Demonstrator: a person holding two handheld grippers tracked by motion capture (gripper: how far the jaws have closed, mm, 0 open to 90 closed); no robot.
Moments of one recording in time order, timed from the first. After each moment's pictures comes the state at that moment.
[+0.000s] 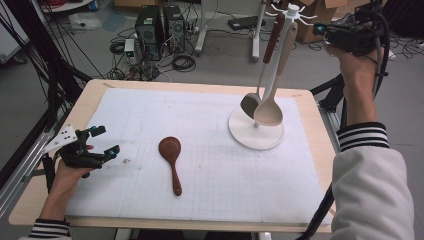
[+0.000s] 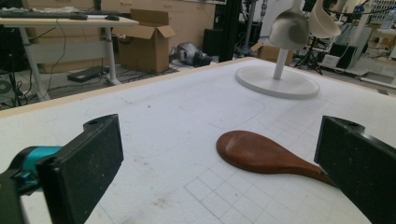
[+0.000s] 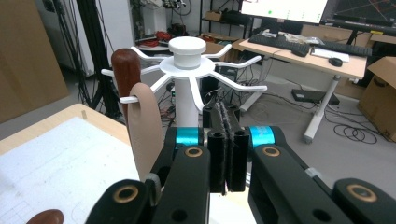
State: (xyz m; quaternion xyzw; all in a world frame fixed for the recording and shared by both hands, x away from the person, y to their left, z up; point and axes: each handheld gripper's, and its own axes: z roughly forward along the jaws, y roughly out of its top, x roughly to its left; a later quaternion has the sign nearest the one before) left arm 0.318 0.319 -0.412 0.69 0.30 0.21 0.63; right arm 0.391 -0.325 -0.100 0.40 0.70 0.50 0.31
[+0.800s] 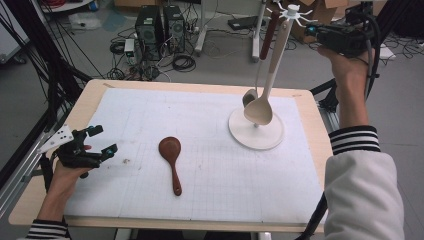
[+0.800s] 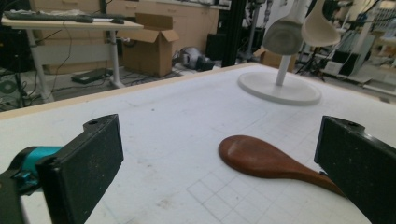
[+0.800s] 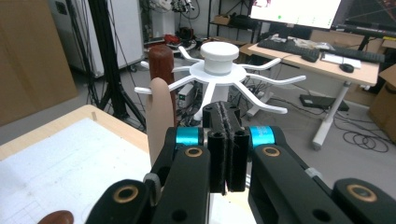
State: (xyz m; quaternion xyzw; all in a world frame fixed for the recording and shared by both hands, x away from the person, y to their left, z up) left arm 0.316 0.325 -0.408 0.68 0.31 0.22 0.63; right arm 0.388 -0.309 -0.103 0.39 0.70 0.51 0.31
